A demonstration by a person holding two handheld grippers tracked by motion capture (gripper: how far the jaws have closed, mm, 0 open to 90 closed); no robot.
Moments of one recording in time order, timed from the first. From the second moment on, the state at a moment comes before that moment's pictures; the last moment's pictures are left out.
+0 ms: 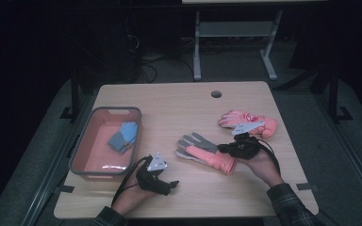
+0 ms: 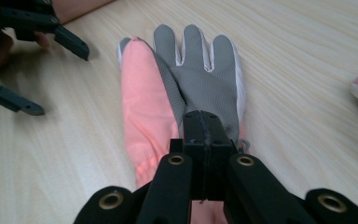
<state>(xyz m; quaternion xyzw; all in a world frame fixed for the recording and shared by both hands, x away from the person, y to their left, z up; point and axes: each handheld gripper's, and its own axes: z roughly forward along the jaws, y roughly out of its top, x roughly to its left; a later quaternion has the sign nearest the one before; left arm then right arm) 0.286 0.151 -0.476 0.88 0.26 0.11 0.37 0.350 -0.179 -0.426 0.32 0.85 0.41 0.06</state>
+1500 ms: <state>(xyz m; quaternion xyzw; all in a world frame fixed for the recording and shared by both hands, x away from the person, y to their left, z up) 0.286 0.152 -0.477 0.88 0.26 0.11 0.37 0.334 -0.218 -0.417 0.34 0.84 0.41 0.09</state>
